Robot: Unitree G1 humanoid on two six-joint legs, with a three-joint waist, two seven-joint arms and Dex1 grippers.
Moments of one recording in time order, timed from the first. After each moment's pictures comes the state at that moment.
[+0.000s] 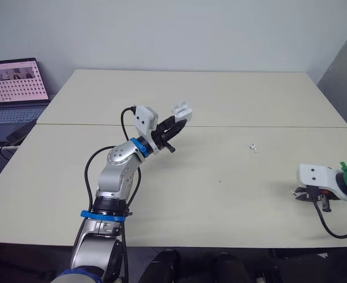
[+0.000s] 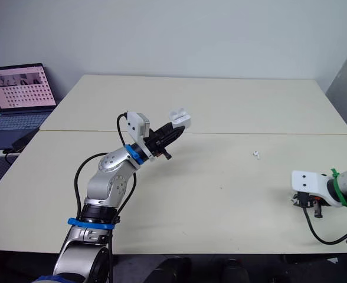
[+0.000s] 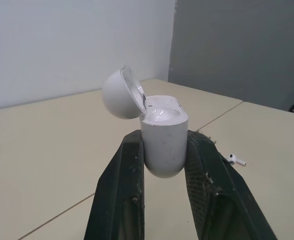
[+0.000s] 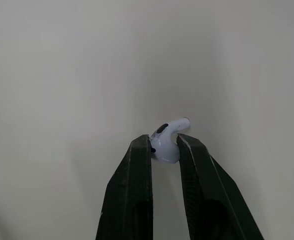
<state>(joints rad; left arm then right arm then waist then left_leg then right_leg) -0.60 0.24 0.03 0.20 -0.35 0.17 -0.73 -0.25 -1.21 0.17 0.00 0.04 0.24 1.22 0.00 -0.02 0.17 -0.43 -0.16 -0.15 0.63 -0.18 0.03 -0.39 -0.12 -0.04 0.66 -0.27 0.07</state>
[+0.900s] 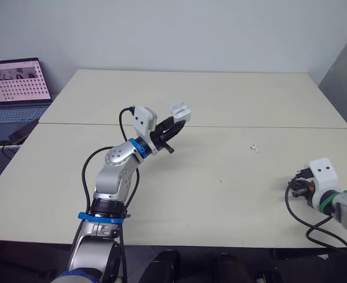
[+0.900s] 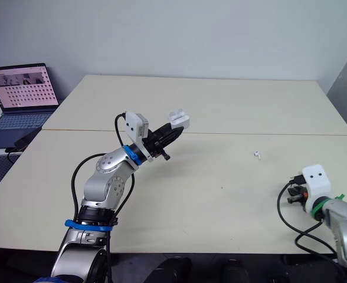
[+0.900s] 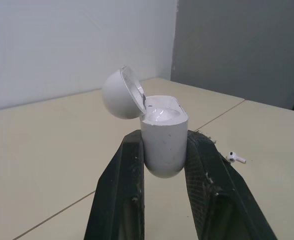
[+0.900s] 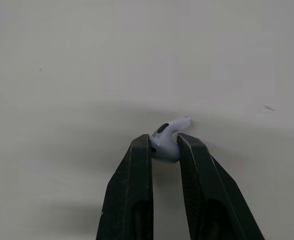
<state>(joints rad) -0.58 0.25 0.02 0.16 -0.35 0.19 -0.71 -0.03 -0.52 -0.35 -0.48 0.14 1.12 0.46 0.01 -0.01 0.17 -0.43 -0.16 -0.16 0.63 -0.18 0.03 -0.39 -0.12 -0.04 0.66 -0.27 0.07</state>
